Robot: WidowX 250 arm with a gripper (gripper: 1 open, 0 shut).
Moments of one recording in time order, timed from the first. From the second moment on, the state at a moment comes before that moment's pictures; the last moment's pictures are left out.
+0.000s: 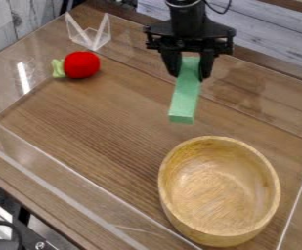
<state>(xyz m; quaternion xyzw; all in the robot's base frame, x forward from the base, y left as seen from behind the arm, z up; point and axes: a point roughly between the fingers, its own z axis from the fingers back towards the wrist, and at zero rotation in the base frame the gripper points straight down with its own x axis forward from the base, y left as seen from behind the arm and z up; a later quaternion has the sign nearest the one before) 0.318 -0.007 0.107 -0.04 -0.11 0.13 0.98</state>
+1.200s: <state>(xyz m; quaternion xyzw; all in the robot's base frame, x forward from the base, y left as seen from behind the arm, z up) 0.336 0.005 0.094 -0.02 -0.11 0.09 0.99</state>
